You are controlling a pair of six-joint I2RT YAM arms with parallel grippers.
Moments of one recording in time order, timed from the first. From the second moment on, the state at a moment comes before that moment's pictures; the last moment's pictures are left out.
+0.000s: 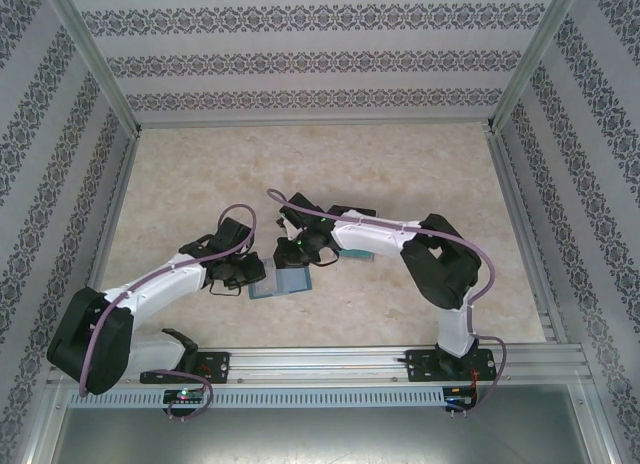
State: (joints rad) left arm -0.46 1.26 0.61 -0.51 0.18 -0.76; right arm 0.86 1.95 1.33 -0.48 -0.45 0.69
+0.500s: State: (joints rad) left arm -0.46 1.29 0.57 -0.51 0.16 -0.79; right arm 0.86 2.04 1.33 -0.43 -0.57 0.74
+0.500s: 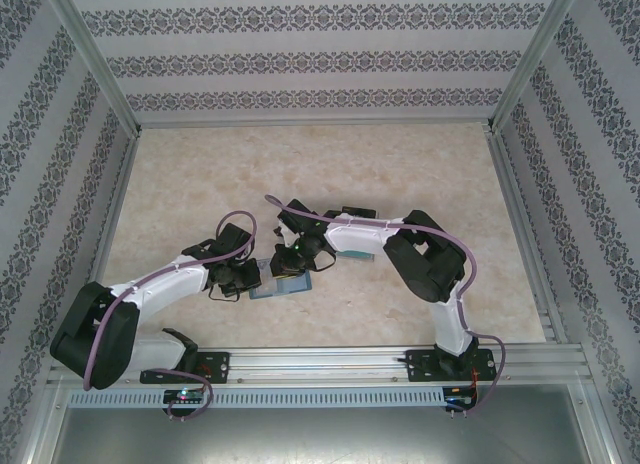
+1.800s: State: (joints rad) left arm -0.45 1.30 0.57 -0.50 0.18 -0.79; right arm 0.85 2.08 1.34 -0.43 -0.59 0.76
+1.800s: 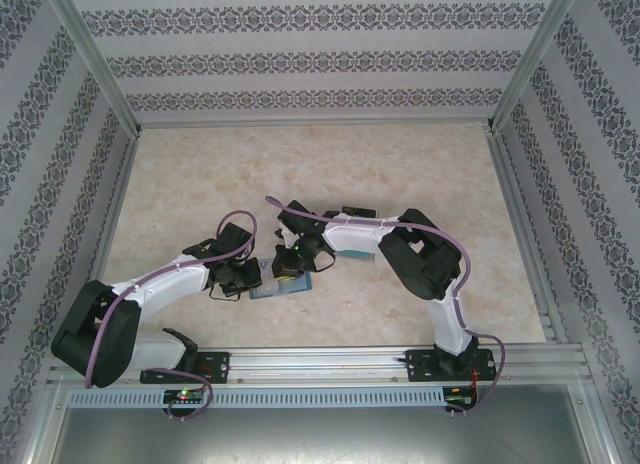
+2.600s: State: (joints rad) left arm -0.45 1.31 0.59 -0.52 0.18 -0.79; right arm 0.74 1.94 1.16 -0.39 -0.59 0.73
